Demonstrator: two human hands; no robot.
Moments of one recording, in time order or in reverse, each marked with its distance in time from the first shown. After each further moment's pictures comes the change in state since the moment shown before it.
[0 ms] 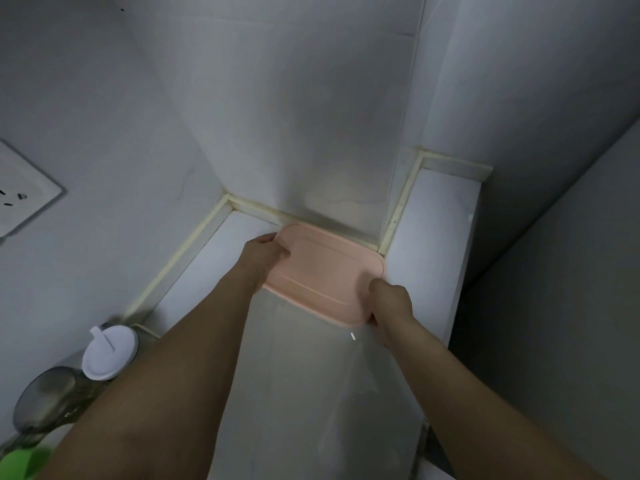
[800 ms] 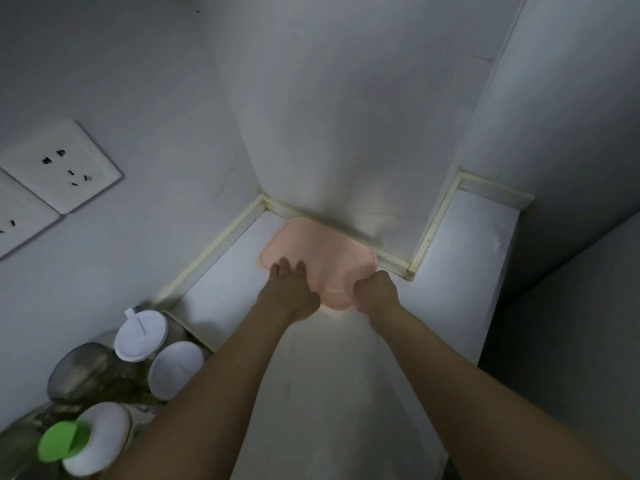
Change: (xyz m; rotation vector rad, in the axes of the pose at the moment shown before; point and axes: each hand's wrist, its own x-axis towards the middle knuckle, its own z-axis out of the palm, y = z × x) left_hand -0.024 -0.040 -0.012 1.097 -0.088 0.169; right_hand 0.001 -0.030 0.068 -0.368 -0.101 -0.176
